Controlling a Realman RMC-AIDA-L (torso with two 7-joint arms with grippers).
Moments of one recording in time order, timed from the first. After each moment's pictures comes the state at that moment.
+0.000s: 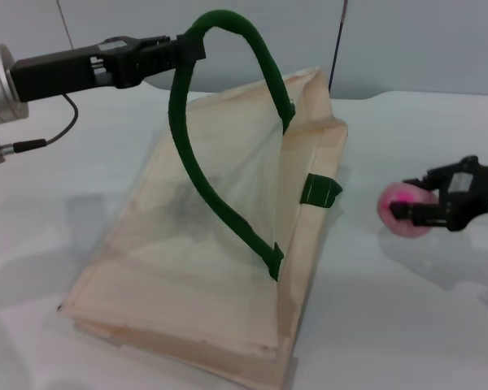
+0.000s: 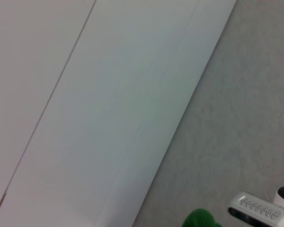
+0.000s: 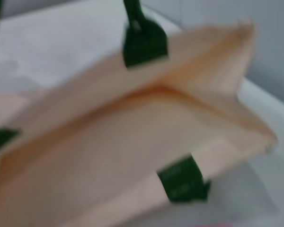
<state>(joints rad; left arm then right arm) -0.87 -1.89 2.86 -0.41 -0.58 1.88 -1.52 0.64 2.02 -0.87 -0.86 0.90 1.46 -1.52</state>
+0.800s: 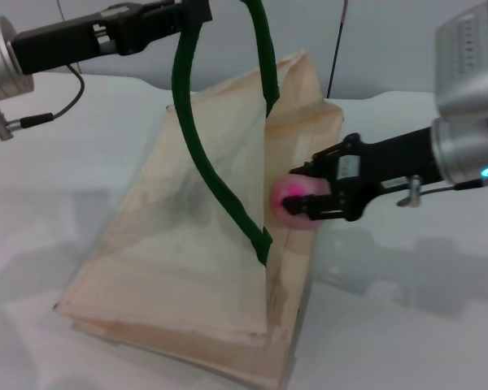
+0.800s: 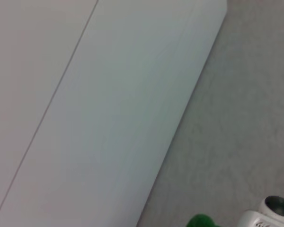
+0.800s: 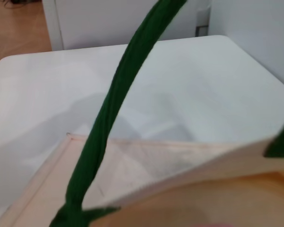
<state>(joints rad) -0.89 -1.89 2.86 -0.41 -0.65 1.89 -1.53 0.79 2.03 -1.21 -0.78 1.14 1.38 -1.53</state>
